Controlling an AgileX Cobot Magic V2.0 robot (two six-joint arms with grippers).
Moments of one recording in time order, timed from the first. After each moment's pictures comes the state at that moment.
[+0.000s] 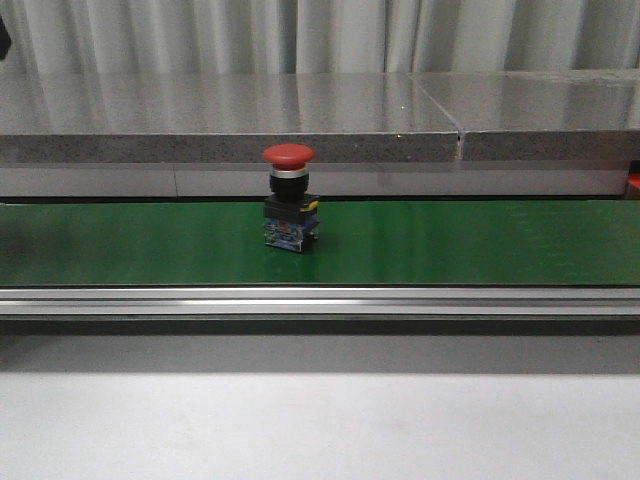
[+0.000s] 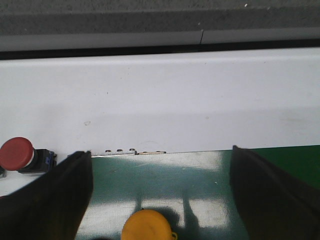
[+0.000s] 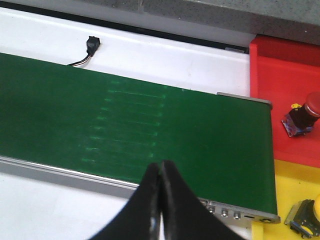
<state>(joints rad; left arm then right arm) -0.08 1.42 -1.22 -0.01 0.62 0.01 -0.08 0.71 -0.65 0.23 0.58 -0.31</state>
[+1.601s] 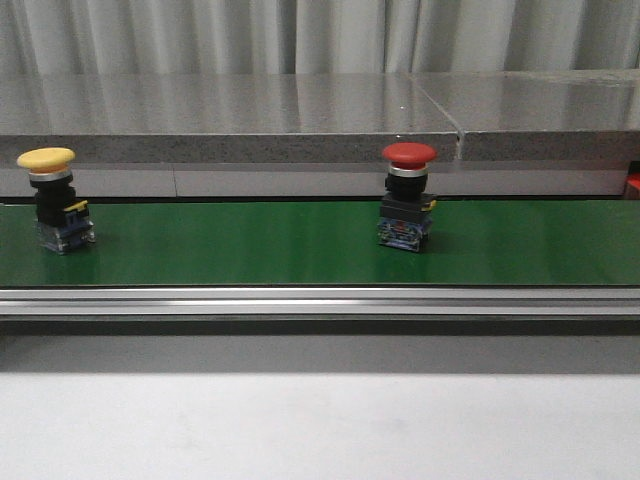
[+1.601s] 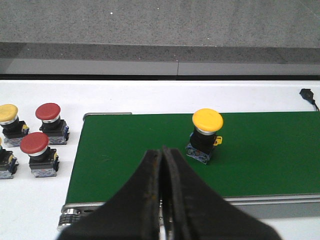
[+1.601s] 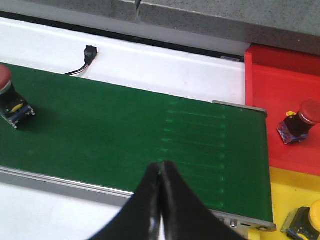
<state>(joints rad) -0.08 0.53 -0.59 -0.07 0.53 0.01 -0.08 0.71 -0.65 0.23 0.55 -0.31</state>
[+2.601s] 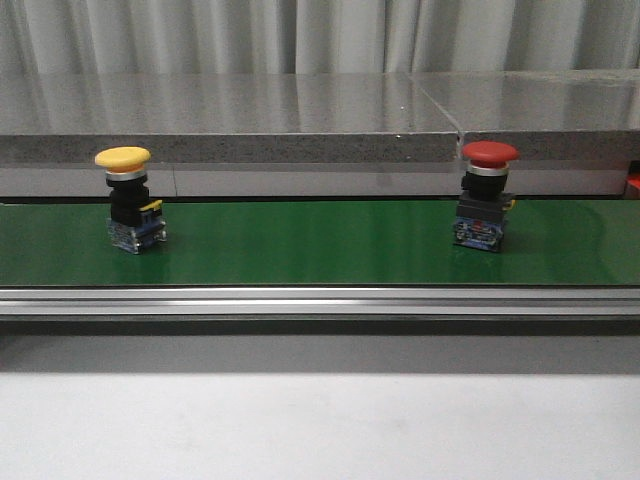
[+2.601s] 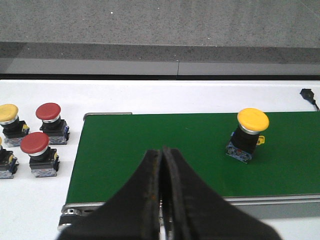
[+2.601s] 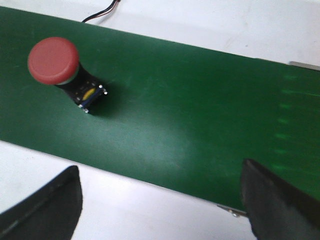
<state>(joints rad) -0.08 0.53 -0.59 -0.07 0.53 0.01 -0.01 1.13 -0.84 0.29 0.67 -0.31</state>
